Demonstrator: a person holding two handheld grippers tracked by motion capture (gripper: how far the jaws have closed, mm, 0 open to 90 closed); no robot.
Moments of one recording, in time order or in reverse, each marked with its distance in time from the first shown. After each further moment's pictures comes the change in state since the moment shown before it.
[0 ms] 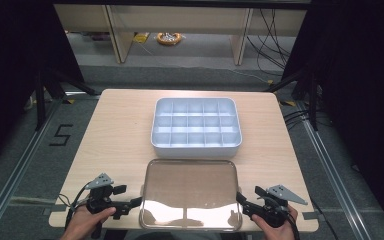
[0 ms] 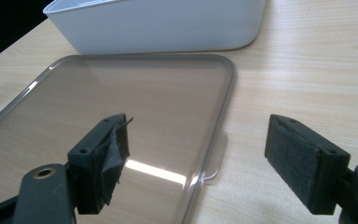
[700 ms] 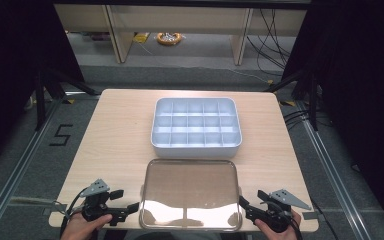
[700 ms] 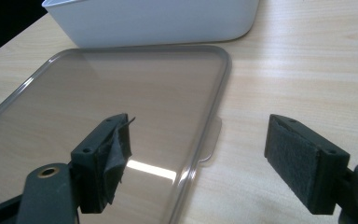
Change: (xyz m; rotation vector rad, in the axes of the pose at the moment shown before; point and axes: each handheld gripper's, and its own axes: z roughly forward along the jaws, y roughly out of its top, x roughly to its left) left arm -0.008 -0.010 -0.012 -0.026 0.012 0.022; right arm -0.003 -0.008 -0.009 0.003 -0.026 -0.006
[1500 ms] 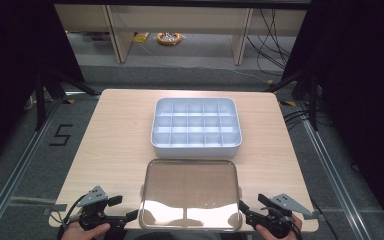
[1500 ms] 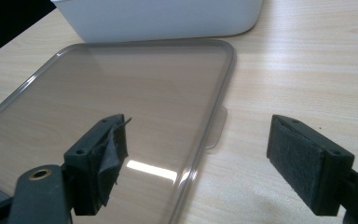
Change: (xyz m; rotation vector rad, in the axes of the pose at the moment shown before) left arm -0.012 -0.011 -0.010 -0.001 0.001 0.003; right arm 0.003 -0.007 -0.008 -0.007 0.018 -0.014
